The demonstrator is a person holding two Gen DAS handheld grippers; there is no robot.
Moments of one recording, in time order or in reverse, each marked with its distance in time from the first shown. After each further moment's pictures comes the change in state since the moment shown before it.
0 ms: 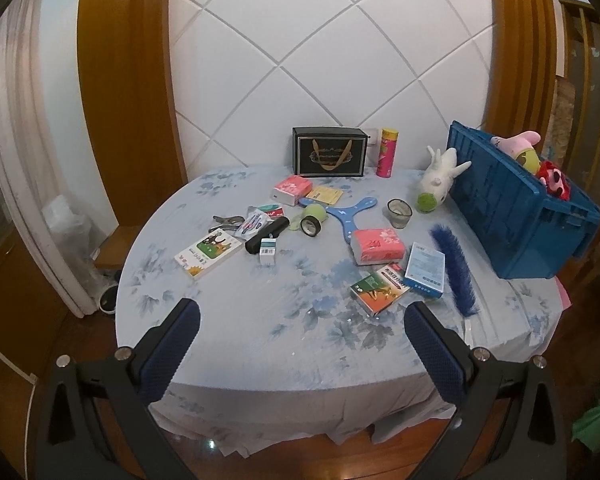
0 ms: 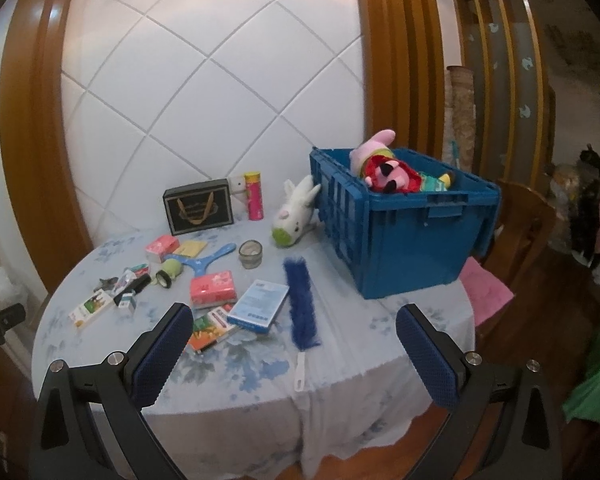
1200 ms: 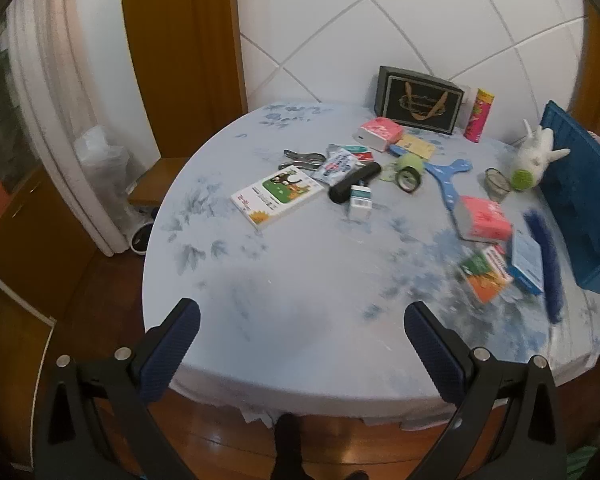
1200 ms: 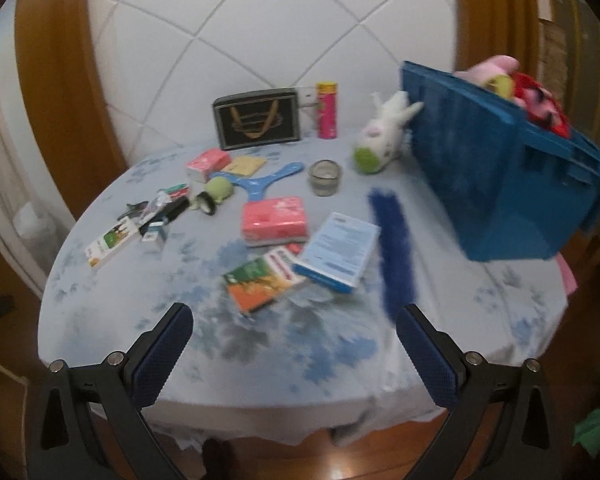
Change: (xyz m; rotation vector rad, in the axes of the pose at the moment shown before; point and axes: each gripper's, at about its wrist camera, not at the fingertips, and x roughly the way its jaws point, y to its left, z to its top) left arm 0.145 0.124 -0.017 -0.130 0.204 0.161; right arm 0.189 0.119 -0.029 -0.115 0.281 0.200
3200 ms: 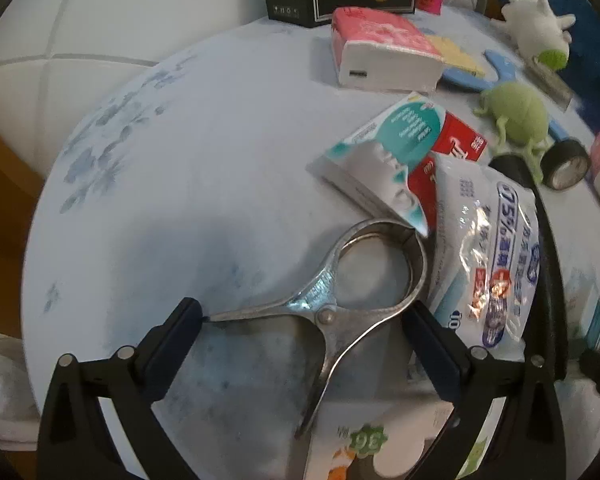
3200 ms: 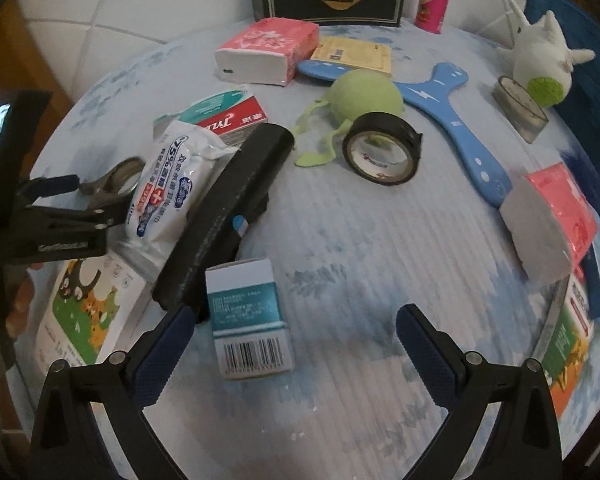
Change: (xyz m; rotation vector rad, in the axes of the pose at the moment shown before) left arm 0.463 -0.021 0.221 0.659 0.230 -0.347; right arm 0.379 0.263 0.077 0.125 0.382 -0.121
